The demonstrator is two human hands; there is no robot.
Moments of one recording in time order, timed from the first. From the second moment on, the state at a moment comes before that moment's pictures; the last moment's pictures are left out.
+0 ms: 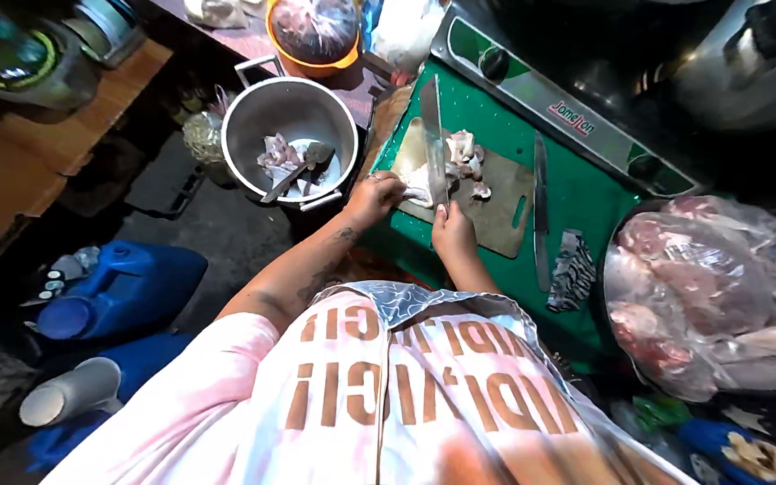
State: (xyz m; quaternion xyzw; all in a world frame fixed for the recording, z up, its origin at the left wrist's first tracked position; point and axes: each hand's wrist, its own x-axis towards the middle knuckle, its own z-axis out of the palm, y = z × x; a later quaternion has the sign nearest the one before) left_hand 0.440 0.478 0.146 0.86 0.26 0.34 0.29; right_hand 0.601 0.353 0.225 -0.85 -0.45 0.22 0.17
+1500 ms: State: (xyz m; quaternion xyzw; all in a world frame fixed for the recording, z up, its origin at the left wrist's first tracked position) left_hand 0.461 0.487 0.161 0.91 0.26 0.21 0.26; right_hand 0.614 0.331 0.240 -0.86 -0.39 0.32 0.01
